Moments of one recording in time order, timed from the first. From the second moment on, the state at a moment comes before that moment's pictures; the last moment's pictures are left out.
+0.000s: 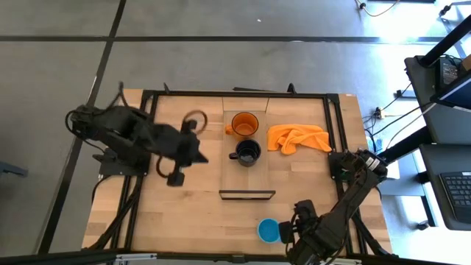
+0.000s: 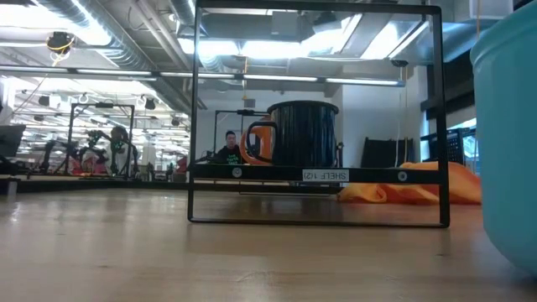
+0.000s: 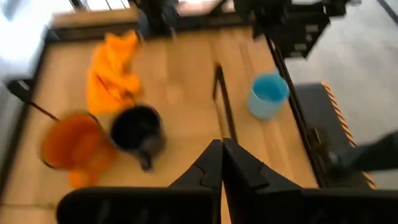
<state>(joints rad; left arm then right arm) -0.35 1.45 1.93 -1.21 -0.20 -0.18 0.86 1.97 1.82 -1.52 0.06 2.24</state>
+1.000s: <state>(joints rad) -0.88 1.95 1.28 0.06 -0.74 -1.23 1.07 2.03 1.81 -1.56 0.08 2.23</state>
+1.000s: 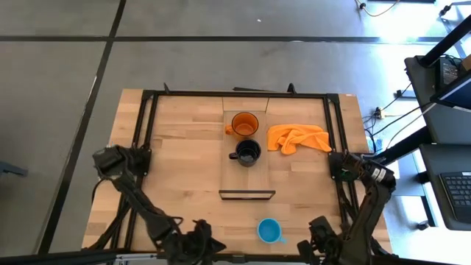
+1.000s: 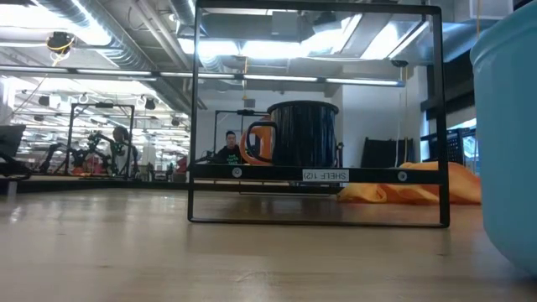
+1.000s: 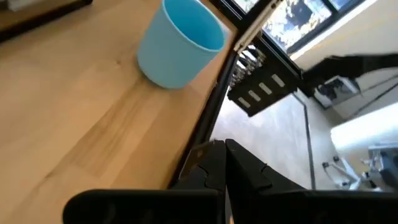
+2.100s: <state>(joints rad) -0.60 2.08 1.33 0.15 -0.53 -1.09 0.96 2.09 1.66 -1.01 0.40 2.06</state>
